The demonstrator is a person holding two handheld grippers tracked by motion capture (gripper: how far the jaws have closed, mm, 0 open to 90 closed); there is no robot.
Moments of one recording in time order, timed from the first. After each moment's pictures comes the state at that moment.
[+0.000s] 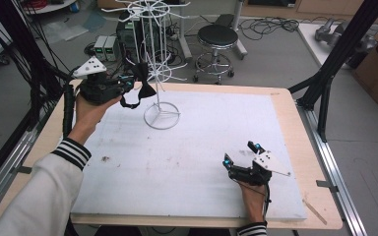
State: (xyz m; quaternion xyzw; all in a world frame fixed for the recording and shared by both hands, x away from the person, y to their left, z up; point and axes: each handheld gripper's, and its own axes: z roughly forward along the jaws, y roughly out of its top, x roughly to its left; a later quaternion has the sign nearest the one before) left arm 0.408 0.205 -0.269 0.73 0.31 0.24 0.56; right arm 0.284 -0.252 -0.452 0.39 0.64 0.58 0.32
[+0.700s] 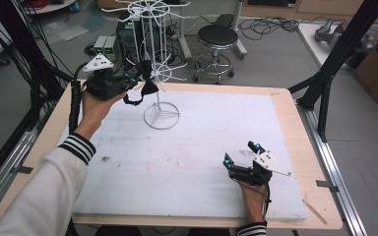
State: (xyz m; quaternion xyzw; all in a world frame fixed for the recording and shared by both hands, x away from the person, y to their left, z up) left arm 0.426 0.196 -0.272 0.73 0.33 0.25 0.55; right arm 0.284 -0.252 -0.452 0.39 0.64 0.58 0.32
